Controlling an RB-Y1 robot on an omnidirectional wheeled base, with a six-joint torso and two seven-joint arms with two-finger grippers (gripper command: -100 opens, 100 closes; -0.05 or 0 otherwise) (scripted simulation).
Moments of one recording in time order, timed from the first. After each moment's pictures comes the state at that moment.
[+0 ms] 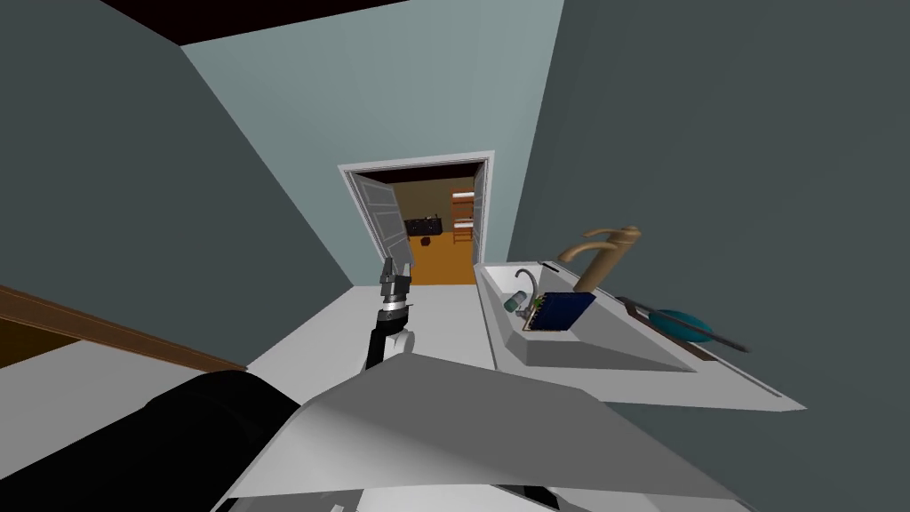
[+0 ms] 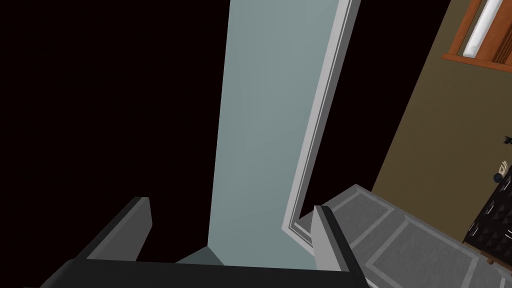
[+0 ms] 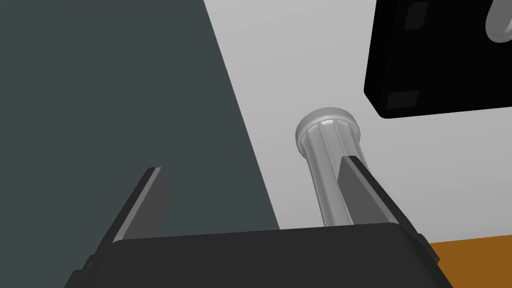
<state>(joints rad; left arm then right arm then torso) 0.47 -0.02 0.00 -2.24 0.08 -0.53 0.08 0.81 -1.37 0.59 -0.92 0.29 -0.57 0.08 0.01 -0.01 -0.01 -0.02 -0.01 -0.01</state>
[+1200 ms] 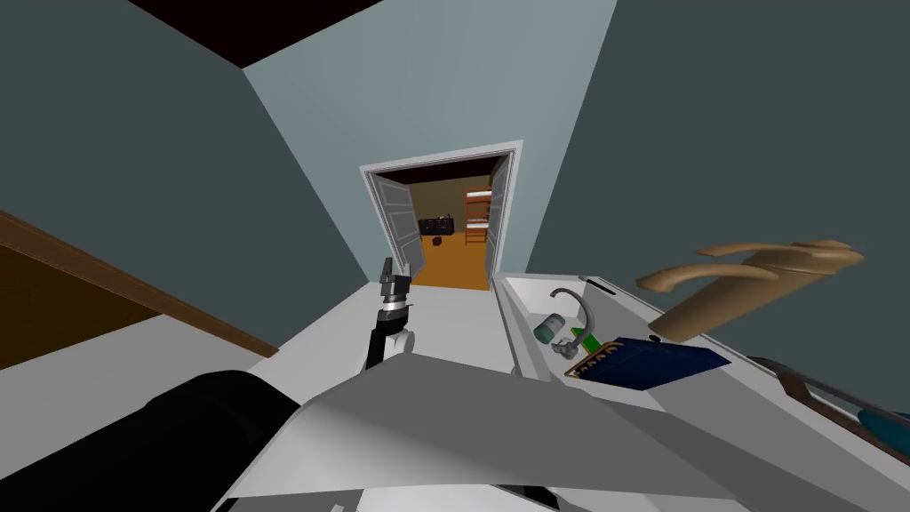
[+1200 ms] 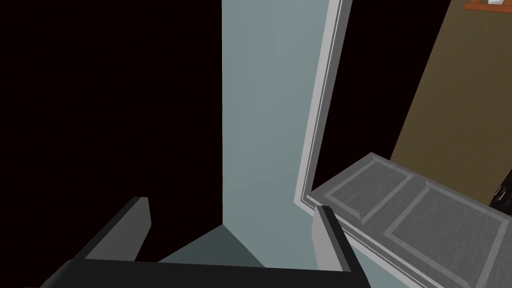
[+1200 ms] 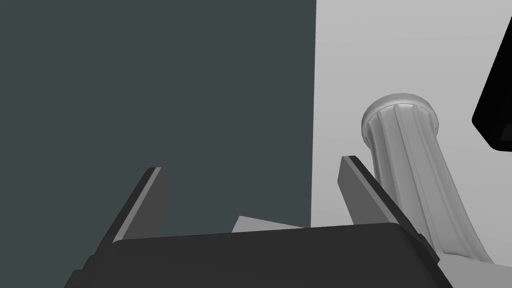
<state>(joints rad) 0.47 -0.02 0.00 -2.24 0.08 -0.53 0.08 0.83 -1.58 0.61 -0.68 0.26 -0.65 0.03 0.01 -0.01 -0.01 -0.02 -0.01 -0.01</state>
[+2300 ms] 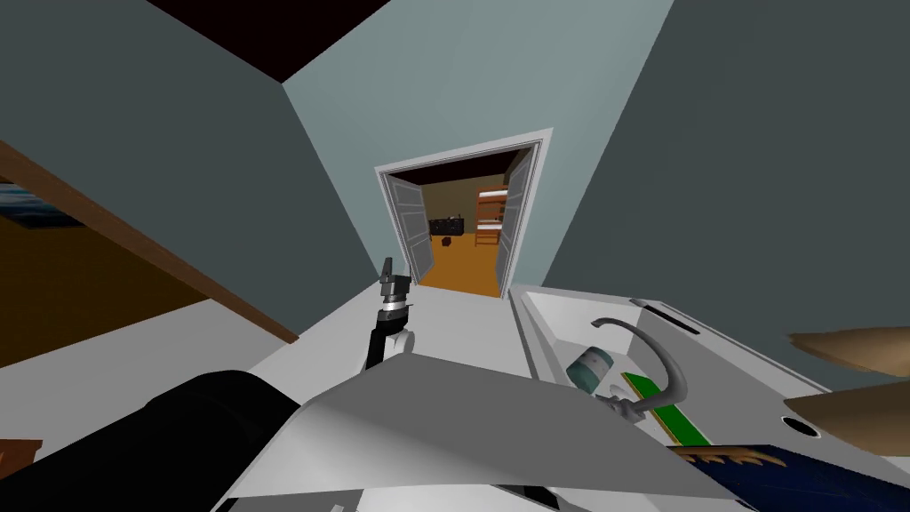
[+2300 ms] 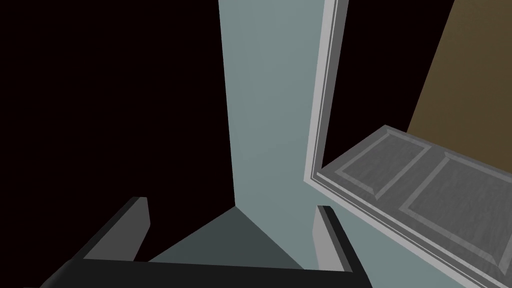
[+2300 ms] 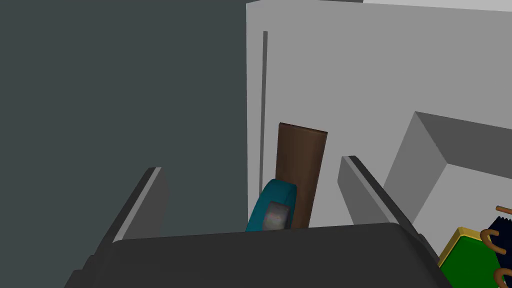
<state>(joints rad) 0.47 -0.02 0.00 -2.24 0.08 -0.53 0.08 0.88 -1.72 0.59 -0.59 0.19 -0.71 0.02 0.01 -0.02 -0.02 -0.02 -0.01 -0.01</state>
